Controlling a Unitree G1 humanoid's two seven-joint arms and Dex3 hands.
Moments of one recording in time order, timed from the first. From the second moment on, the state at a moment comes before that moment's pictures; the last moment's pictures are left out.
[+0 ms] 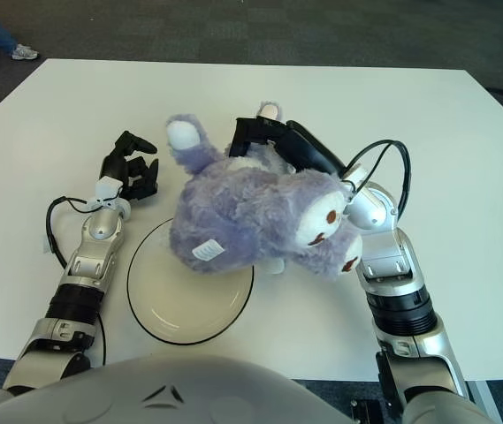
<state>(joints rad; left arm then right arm) -0.19 0.05 -0.01 0.23 0.16 -0.20 0.16 -0.25 -0.43 0.12 -0.41 -0.11 -0.12 0.45</state>
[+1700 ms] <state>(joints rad) -0.21 0.04 -0.04 0.26 0.21 -0.24 0.23 -0.30 -0.44 0.26 -0.42 -0.22 -0.14 0.61</state>
